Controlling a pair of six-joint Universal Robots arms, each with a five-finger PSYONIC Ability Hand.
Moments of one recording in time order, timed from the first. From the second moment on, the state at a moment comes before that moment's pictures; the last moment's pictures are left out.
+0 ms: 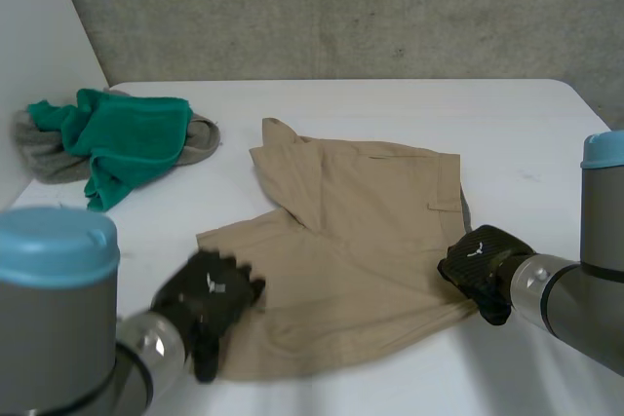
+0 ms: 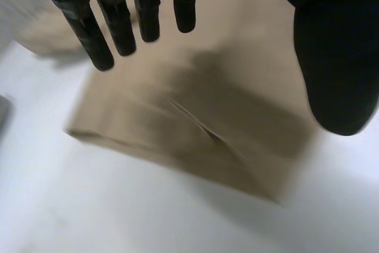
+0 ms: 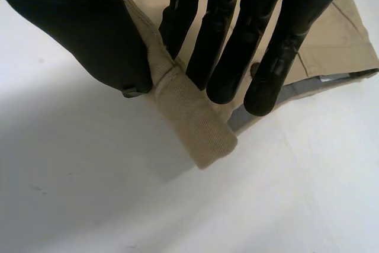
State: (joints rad) left arm 4.11 -1.77 -1.81 3.00 -1.59 3.68; right arm 1.91 -1.24 1.65 0.34 1.44 2.30; left_hand 0.24 0.28 0.29 0.27 0.09; right_hand 0.99 1.18 1.18 1.19 0.99
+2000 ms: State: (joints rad) left arm 4.27 -2.12 -1.35 3.19 -1.73 3.69; right arm 1.92 -1.24 1.78 0.10 1.44 2.53; left_hand 0.33 0.31 0.32 0.31 0.13; right_hand 0.99 1.18 1.18 1.19 1.00
